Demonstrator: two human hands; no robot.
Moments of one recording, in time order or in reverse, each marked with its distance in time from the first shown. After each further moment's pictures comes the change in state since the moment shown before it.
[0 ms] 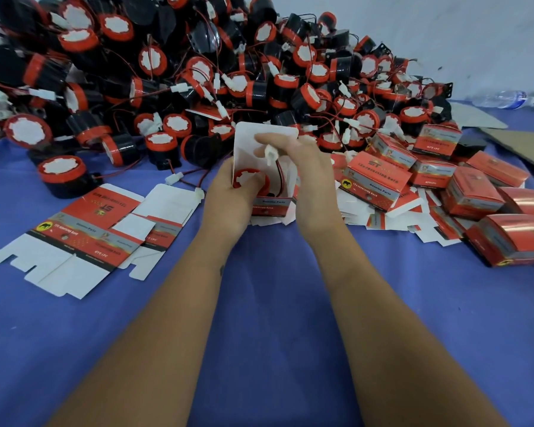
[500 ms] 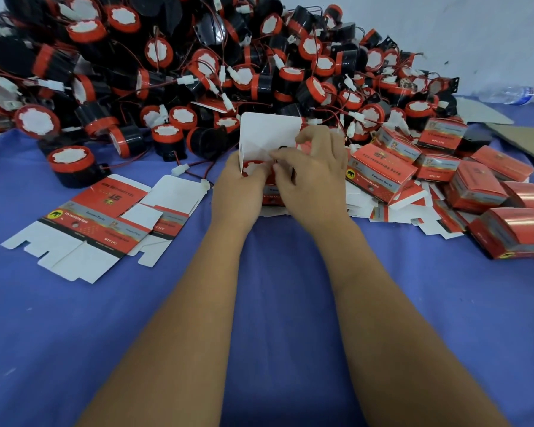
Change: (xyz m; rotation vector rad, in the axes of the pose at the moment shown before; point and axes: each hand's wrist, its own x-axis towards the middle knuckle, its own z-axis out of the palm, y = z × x) left_hand -0.005 0.007 0.008 0.021 0.058 -0.002; right_hand 0.003 0.032 -0.009 -0.959 0.107 -0.420
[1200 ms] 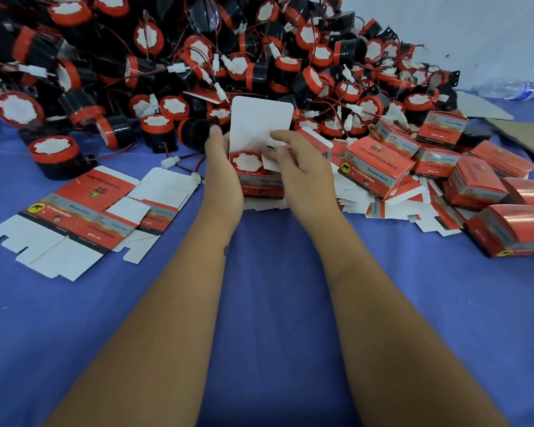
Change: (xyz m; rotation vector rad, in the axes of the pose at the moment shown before) left_hand 0.002 0.011 0.000 -0.527 -0.052 -0.151; right_hand 0.000 -0.005 -0.003 0.665 -0.272 0.478
